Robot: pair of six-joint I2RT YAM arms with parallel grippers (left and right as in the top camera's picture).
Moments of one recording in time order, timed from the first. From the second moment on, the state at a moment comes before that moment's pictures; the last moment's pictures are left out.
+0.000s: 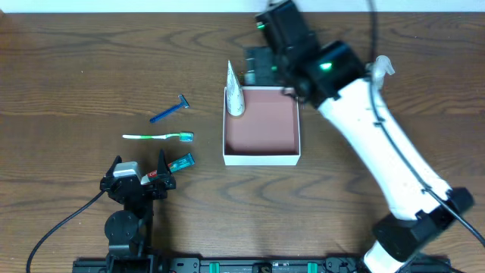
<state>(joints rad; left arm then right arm) 0.00 0.01 0.03 -0.12 -0.08 -0.12 0.57 1.82 2.01 -1.10 0.17 0.46</state>
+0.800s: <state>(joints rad) 0.00 0.01 0.03 -0.12 -0.08 -0.12 -0.05 1.88 2.01 -1.08 0.17 0.17</state>
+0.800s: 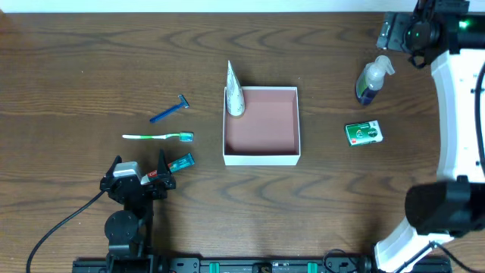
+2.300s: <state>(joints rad) 0.00 0.01 0.03 -0.12 -0.08 -0.12 -0.10 2.16 2.01 -1.05 -0.03 -0.03</state>
